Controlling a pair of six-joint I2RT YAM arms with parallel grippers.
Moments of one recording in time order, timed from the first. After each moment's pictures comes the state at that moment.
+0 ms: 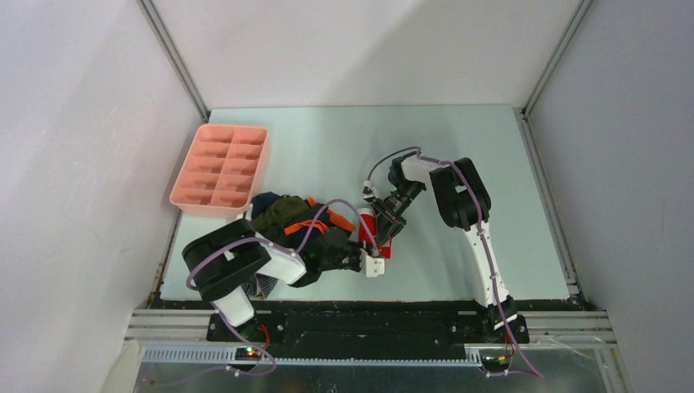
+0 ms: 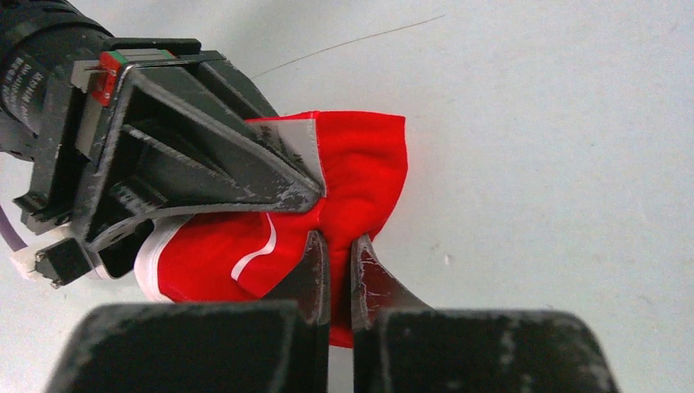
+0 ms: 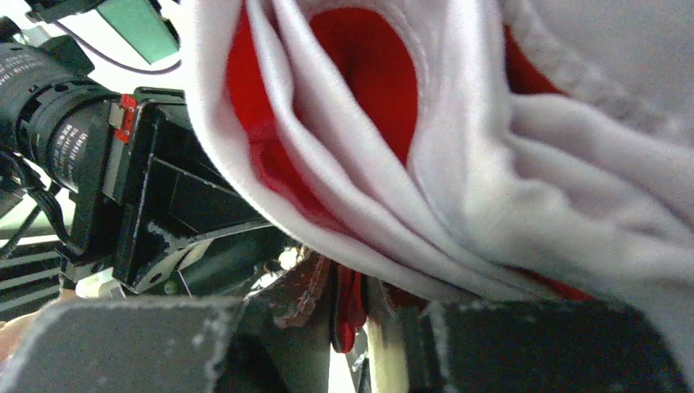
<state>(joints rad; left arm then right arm) -0.97 1.67 0.42 0.77 0.22 0.77 0.46 2.44 1.72 -1.32 -0.98 -0.42</state>
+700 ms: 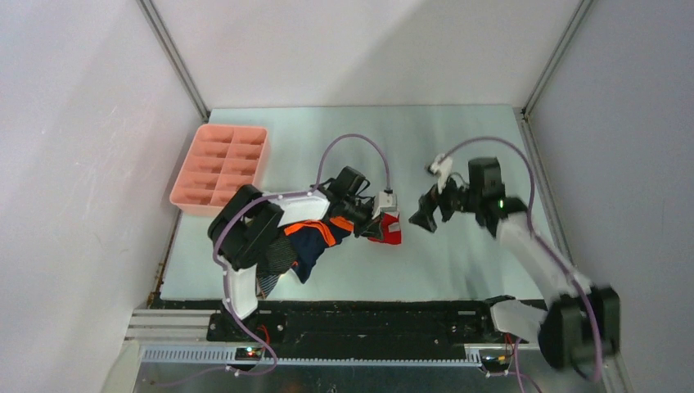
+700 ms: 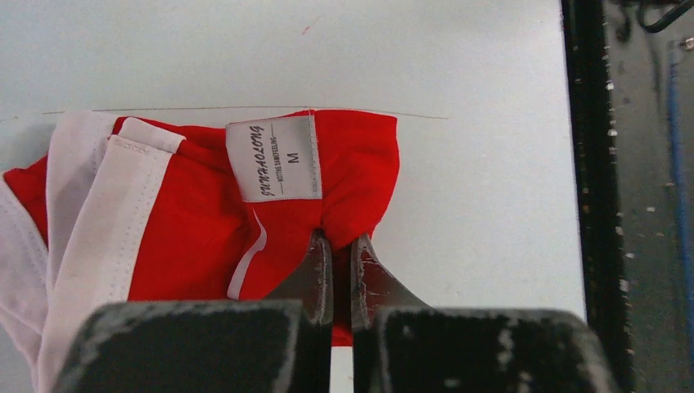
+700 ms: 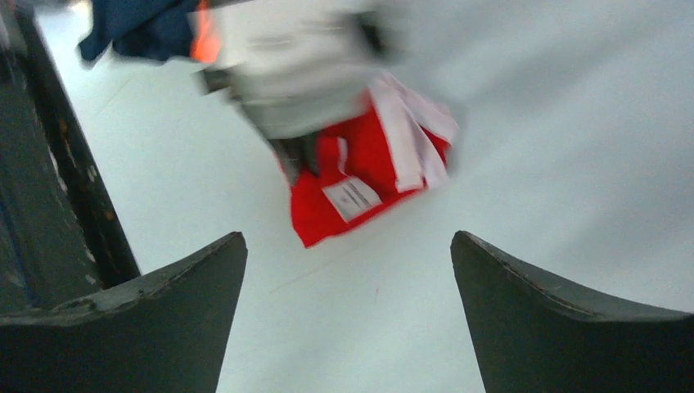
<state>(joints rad) -0.69 1.94 1.16 -0.20 0.83 0.53 0.31 1.10 0.76 -0.30 -0.69 -0.41</state>
